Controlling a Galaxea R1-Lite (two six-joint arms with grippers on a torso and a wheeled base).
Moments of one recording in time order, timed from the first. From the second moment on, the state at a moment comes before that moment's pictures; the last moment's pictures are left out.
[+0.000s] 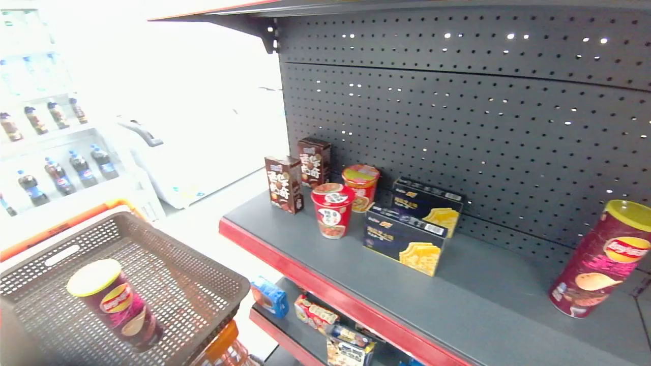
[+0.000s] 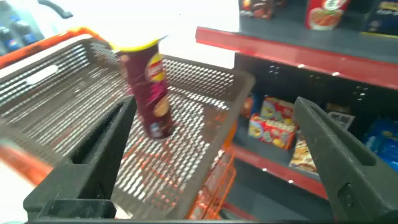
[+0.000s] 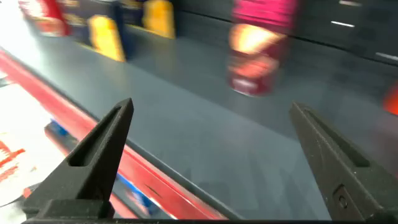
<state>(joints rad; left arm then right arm) 0.00 0.00 0.00 0.00 -0.03 0.02 0.00 0.00 0.00 0.00 0.02 -0.01</state>
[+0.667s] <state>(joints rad) 0.00 0.04 -0.17 0.05 -0.02 0.12 0.00 0.00 0.00 0.00 0.01 0.00</state>
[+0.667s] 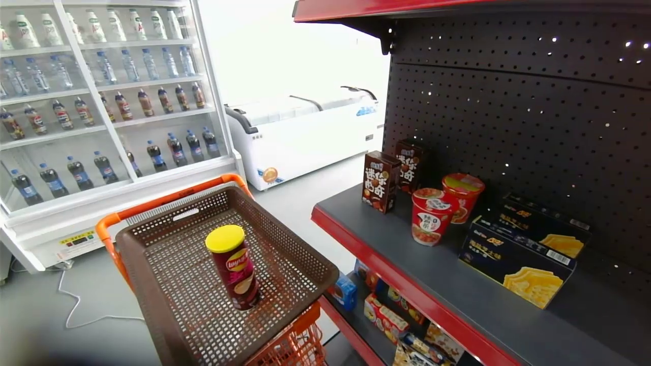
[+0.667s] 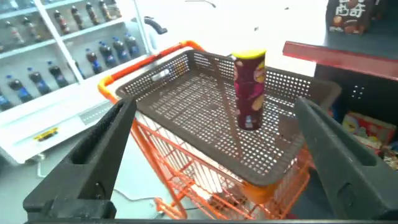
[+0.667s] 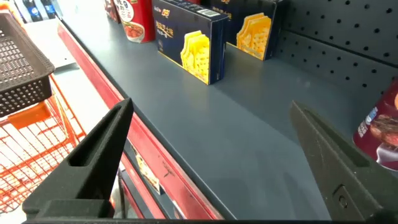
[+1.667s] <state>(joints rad) 0.03 1.19 -0.43 -0.42 -0.16 0.06 0.00 0.00 0.00 0.00 0.02 0.00</state>
